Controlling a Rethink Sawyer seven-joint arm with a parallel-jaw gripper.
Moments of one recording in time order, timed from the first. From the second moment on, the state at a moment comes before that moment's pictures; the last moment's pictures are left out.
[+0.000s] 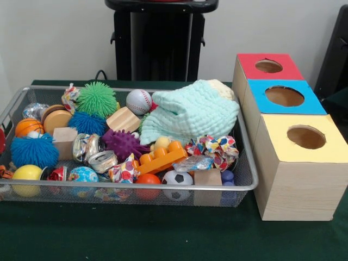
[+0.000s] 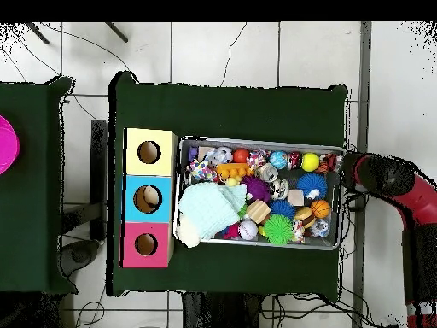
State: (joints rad) arm -1.10 -0.19 0.66 1.12 -0.57 0.81 1.33
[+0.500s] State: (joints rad) arm -1.11 -0.25 0.65 1.21 -0.59 0.72 1.33
